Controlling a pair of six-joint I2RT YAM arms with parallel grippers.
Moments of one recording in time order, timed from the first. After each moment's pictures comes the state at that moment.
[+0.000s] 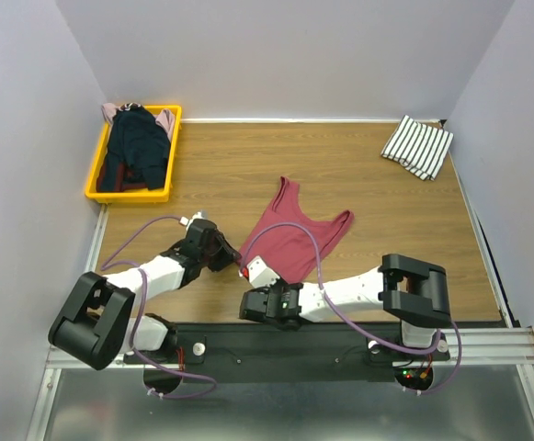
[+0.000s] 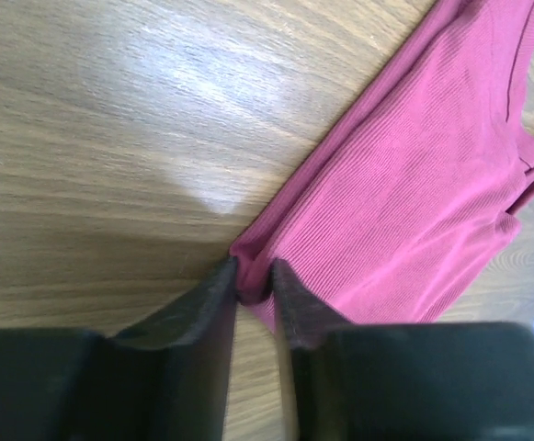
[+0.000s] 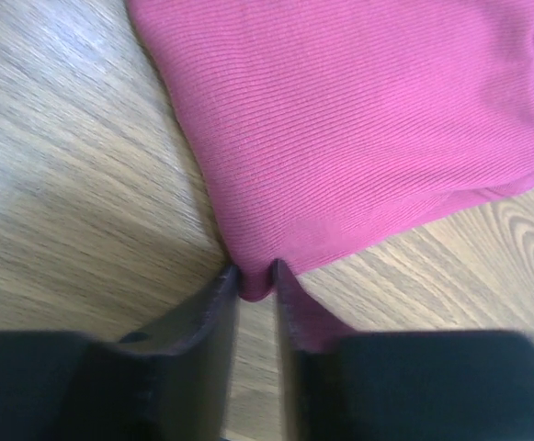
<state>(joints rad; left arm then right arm) -0.48 1.25 0.40 0.06 0.05 -1.01 1.42 1.80 1.04 -0.53 0.77 0.54</state>
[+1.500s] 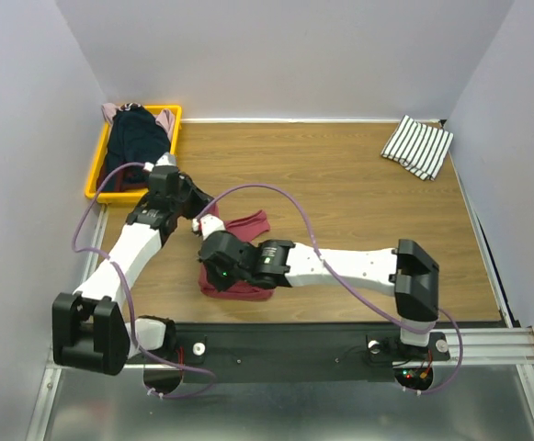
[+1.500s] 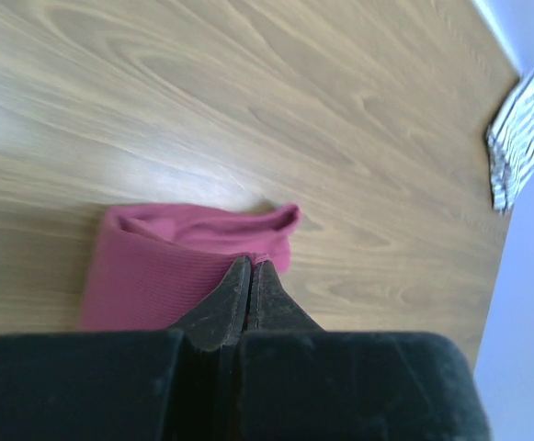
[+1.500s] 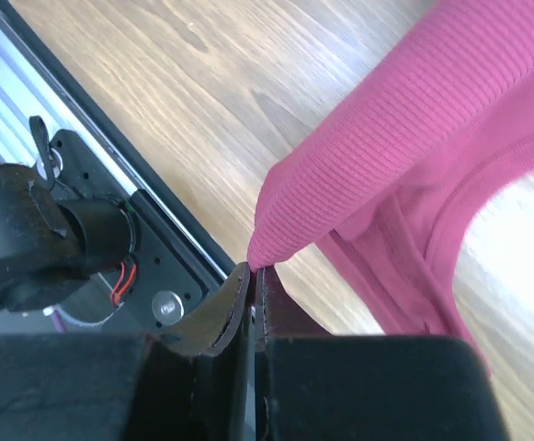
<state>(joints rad) -0.17 1.19 0.84 -0.24 0.11 -0.81 1.32 1.88 1.59 -0.44 0.16 0.54</state>
